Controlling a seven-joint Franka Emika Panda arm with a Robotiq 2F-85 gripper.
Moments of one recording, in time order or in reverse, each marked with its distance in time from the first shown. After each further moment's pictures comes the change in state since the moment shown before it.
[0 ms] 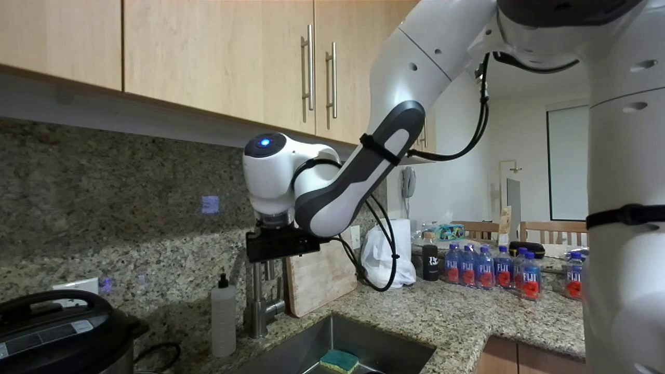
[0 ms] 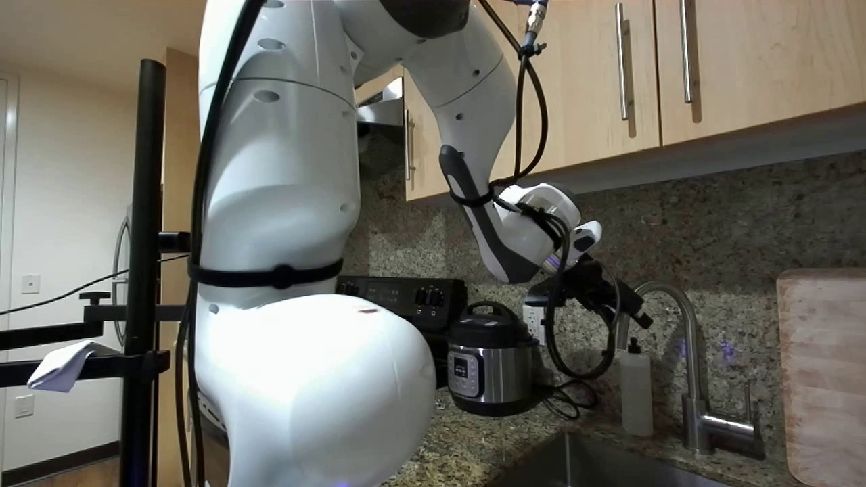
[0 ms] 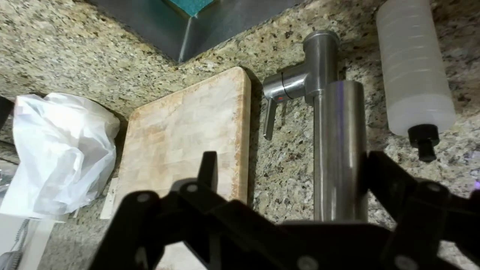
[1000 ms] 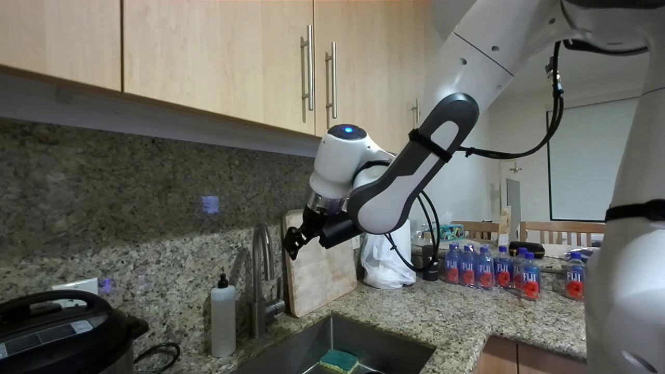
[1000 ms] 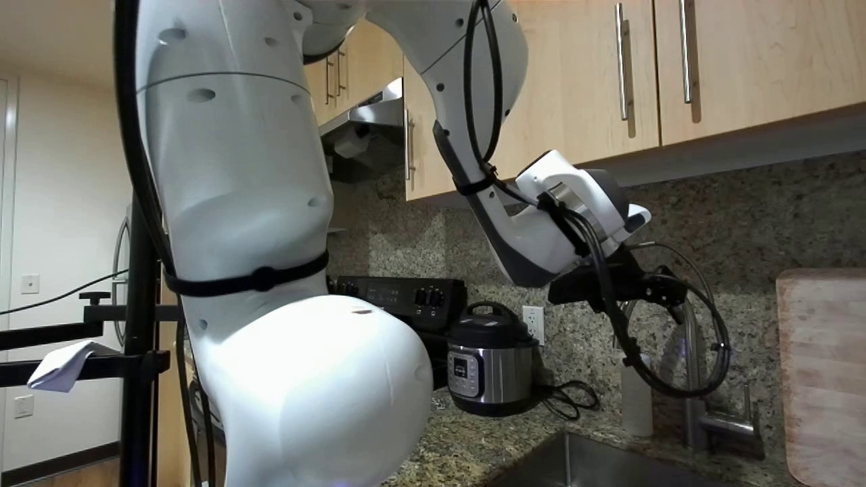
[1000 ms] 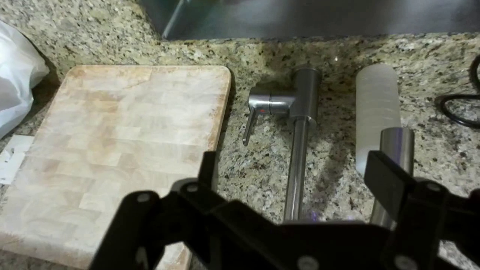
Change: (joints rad) arm -0.036 -0.183 -0.207 -0.234 0.196 0.383 -0.764
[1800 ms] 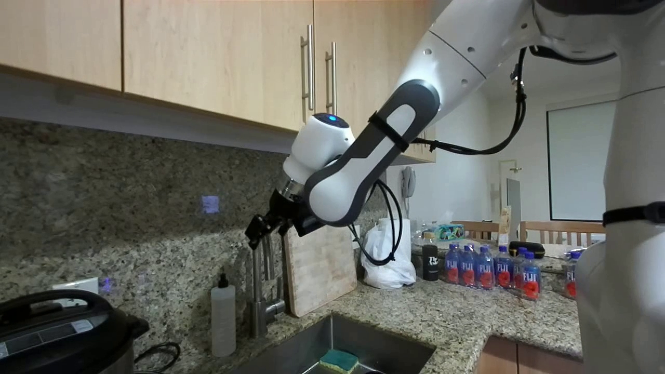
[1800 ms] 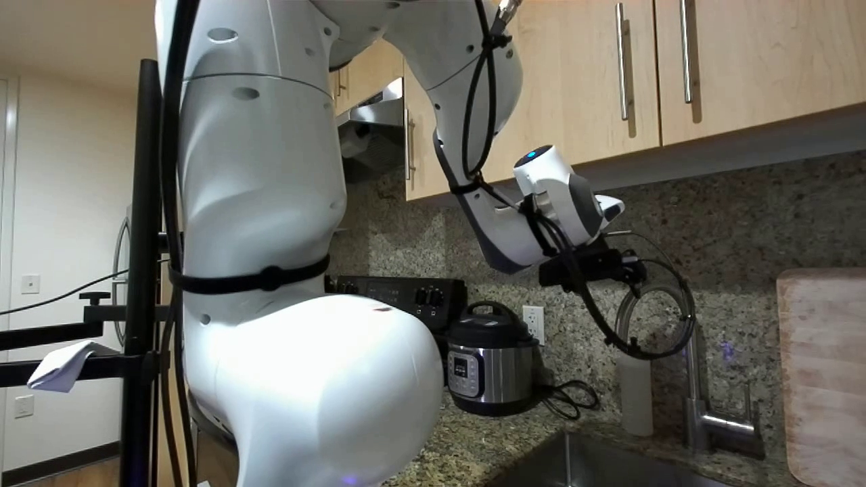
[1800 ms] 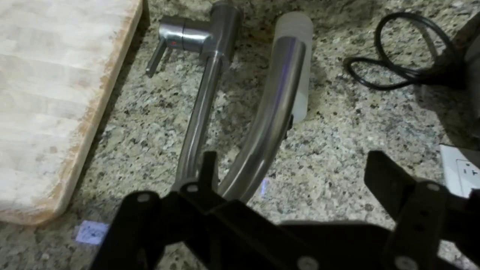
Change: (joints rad) arm 0.139 0.080 -0.003 0.093 0.370 0.111 -0.437
